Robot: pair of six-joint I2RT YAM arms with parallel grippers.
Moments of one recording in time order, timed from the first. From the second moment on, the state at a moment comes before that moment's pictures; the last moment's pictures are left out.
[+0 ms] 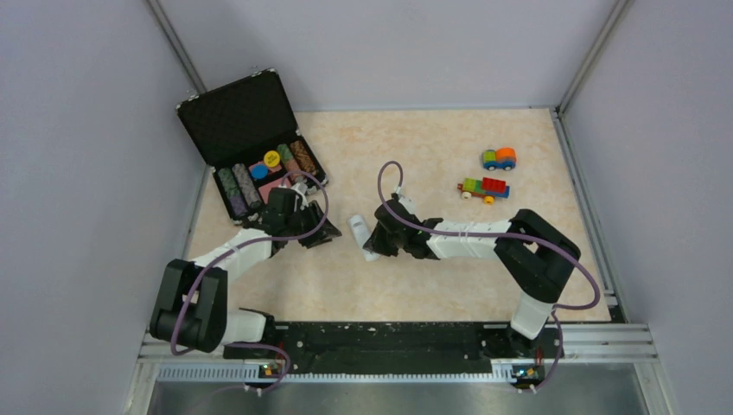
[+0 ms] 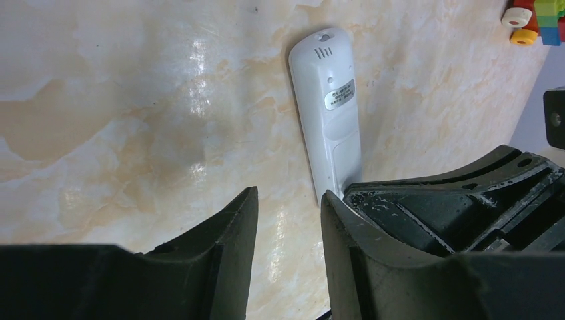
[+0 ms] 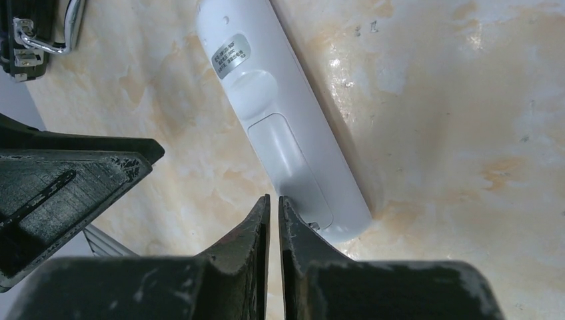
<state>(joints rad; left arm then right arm) -0.24 1.33 0.59 -0.10 0.41 -0.70 0.93 1.75 0.94 -0.01 0.08 1.17</state>
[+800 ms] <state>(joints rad) -0.22 0.90 0.70 -0.51 0.02 -0.66 0.94 1.83 1.19 -0.31 0.23 0.62</state>
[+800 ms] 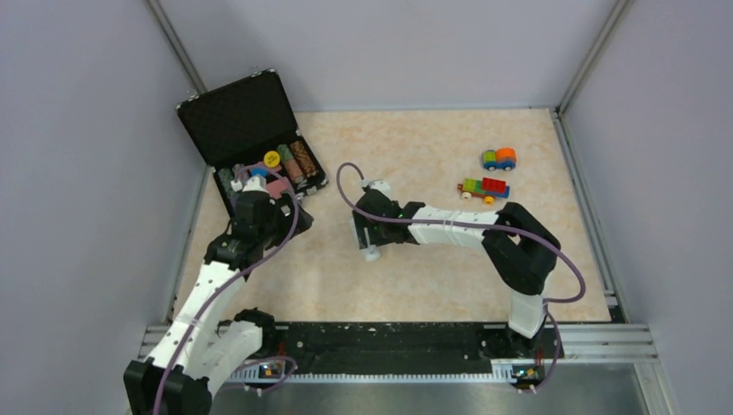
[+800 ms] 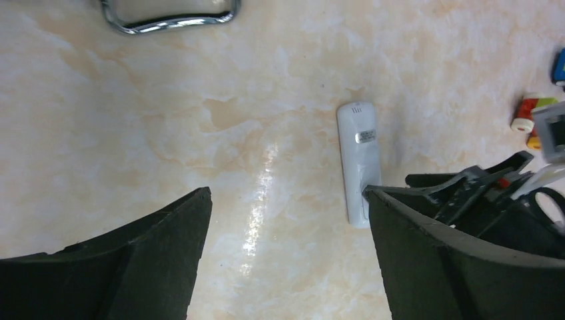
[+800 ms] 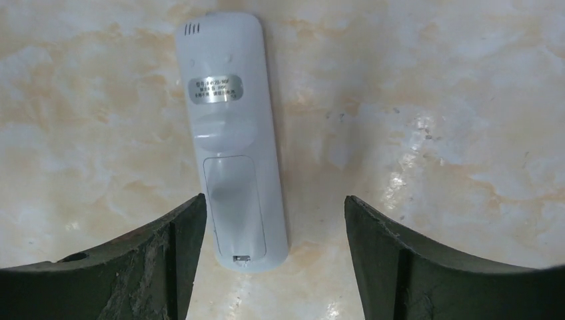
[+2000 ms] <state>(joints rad) -0.22 0.65 0.88 -0.79 -0.28 -0.64 0.79 1.67 1.08 -0.45 0.47 0.45</state>
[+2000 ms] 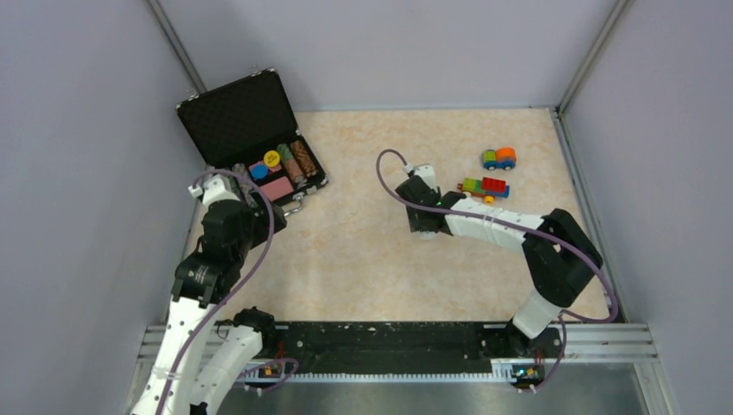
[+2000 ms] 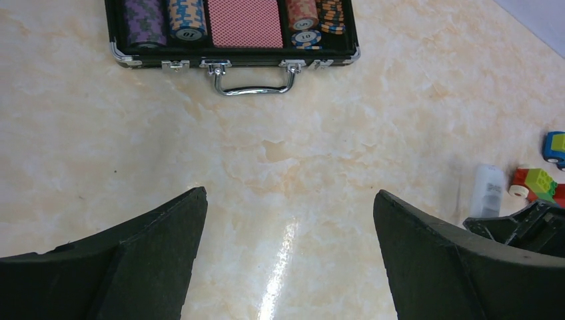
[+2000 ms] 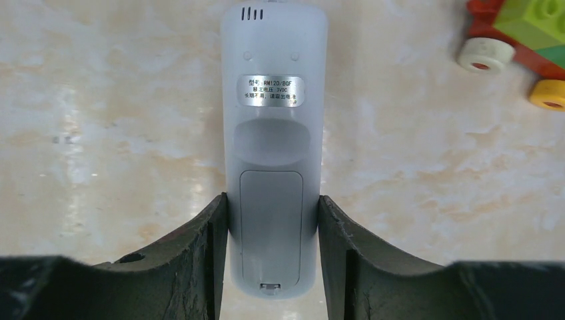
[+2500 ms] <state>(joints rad) -0.22 0.74 0.92 -0.84 -0.15 -0.63 0.70 1.62 0.93 -0.38 0.38 0.29</state>
